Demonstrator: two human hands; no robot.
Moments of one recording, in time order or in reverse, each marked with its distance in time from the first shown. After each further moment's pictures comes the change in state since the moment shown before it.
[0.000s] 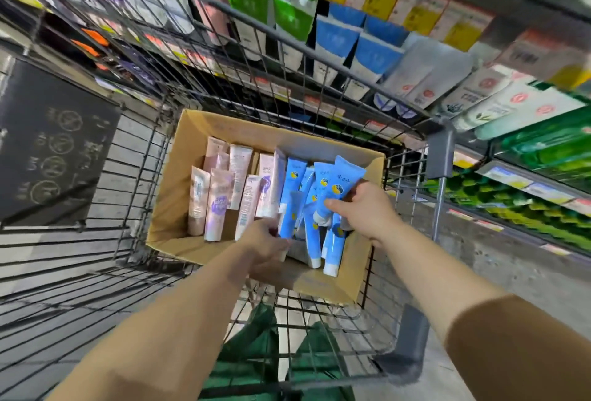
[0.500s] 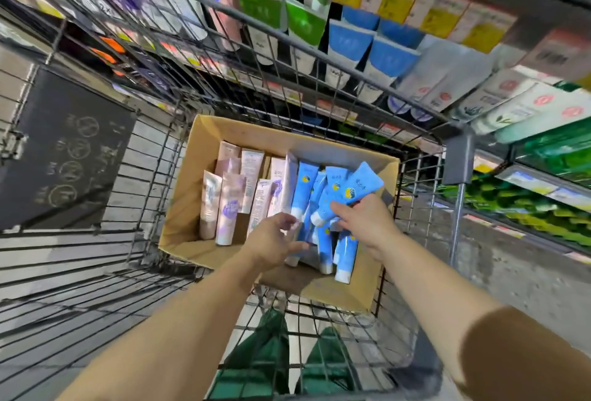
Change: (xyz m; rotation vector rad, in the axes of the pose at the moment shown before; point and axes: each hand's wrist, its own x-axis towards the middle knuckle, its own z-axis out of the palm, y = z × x) left_hand -0.003 0.005 -0.009 0.058 0.035 0.165; right_hand 0.019 0.017 0.028 0.177 0.037 0.136
